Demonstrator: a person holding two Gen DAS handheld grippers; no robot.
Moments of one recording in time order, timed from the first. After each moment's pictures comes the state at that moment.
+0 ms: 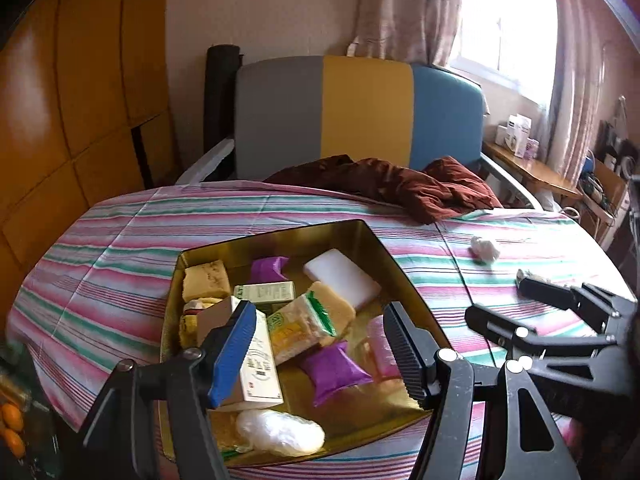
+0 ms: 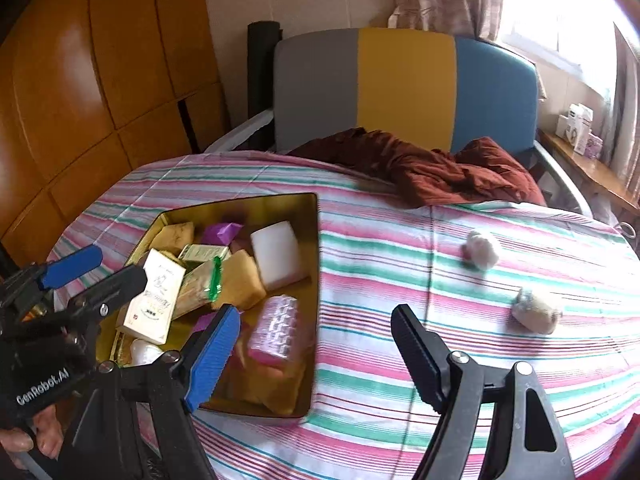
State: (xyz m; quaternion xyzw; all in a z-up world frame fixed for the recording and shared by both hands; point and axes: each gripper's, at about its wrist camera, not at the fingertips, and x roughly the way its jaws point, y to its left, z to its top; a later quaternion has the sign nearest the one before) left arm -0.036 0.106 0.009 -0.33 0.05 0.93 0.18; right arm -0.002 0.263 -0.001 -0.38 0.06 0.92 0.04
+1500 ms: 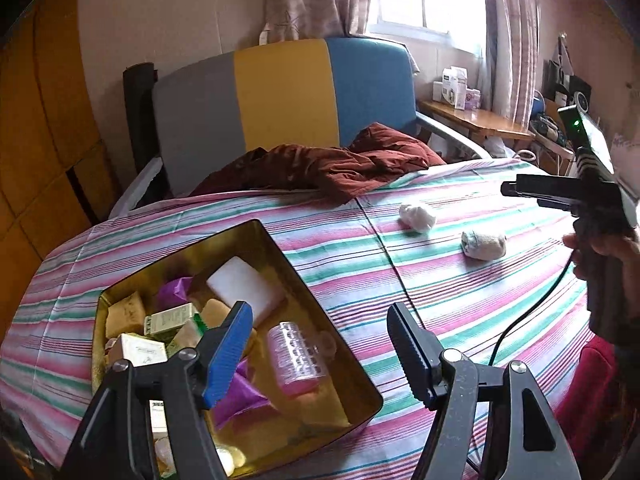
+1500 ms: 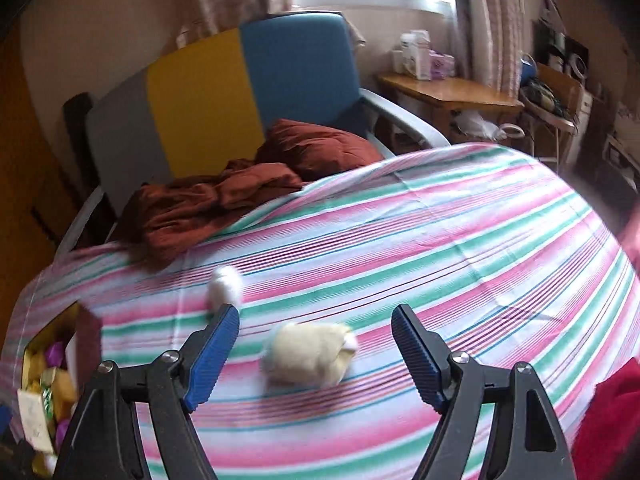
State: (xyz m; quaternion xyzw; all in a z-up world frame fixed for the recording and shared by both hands) left arm -0.026 0.210 -0.003 -0.34 0.14 0.89 0.27; right arm 0.018 0.525 -0.023 -0.36 0.21 0.87 0.27
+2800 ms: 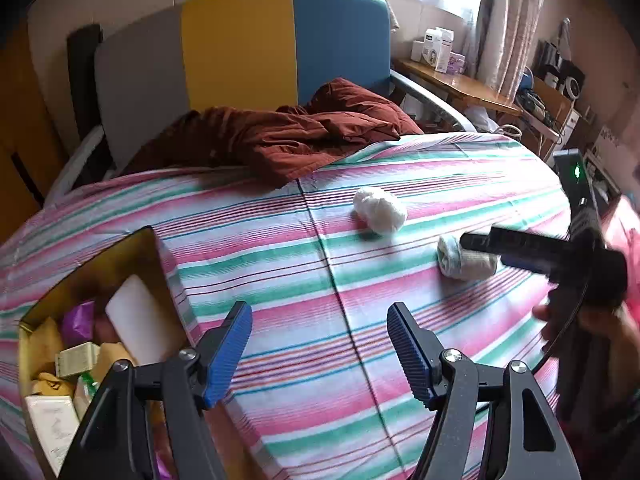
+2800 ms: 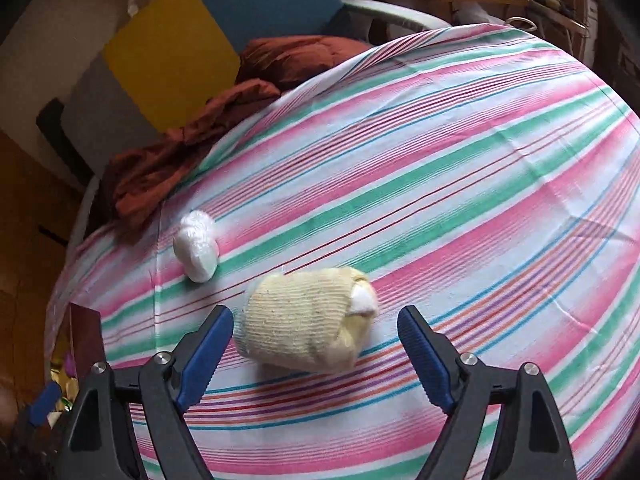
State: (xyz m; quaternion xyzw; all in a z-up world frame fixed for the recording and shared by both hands) left arm -0.097 0.318 -0.036 -0.43 0.13 0.84 0.31; right arm -0.010 0.556 -0.098 -0.44 0.33 0.80 0.22
